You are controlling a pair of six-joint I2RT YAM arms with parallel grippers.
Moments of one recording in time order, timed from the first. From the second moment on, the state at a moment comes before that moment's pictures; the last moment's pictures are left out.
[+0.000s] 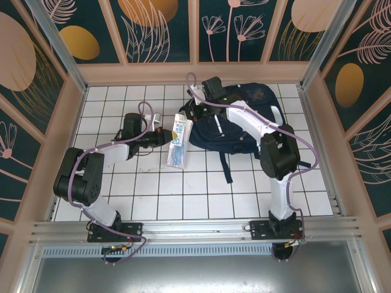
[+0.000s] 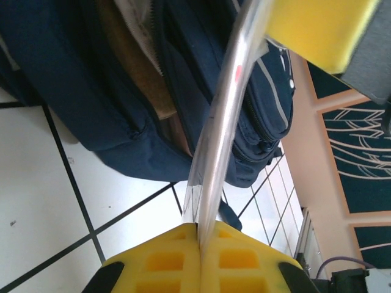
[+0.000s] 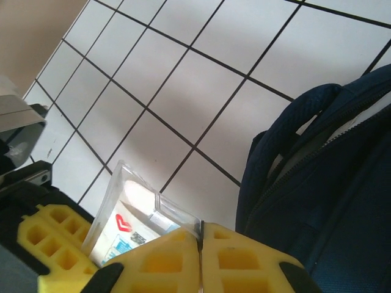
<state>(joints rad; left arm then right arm) -0.24 1.65 0.79 0.28 0.86 -0.62 0.56 2.03 1.73 -0.50 -0.48 0.13</state>
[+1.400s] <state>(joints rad) -0.23 1.49 0.84 0.09 0.63 -0.67 0.61 2.13 1.76 -0.59 0.21 0.21</state>
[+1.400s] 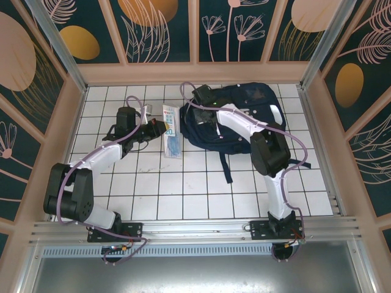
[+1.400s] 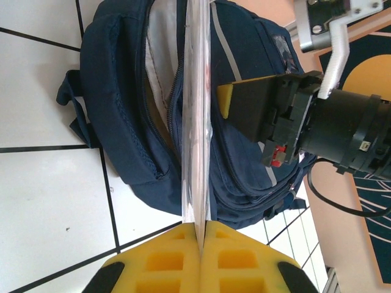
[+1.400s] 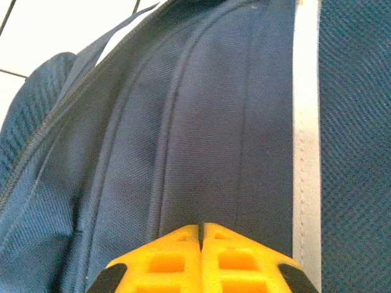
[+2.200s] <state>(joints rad) -0.23 1.48 0.84 0.14 0.63 -0.74 0.59 2.01 1.80 -0.62 0.20 0.23</state>
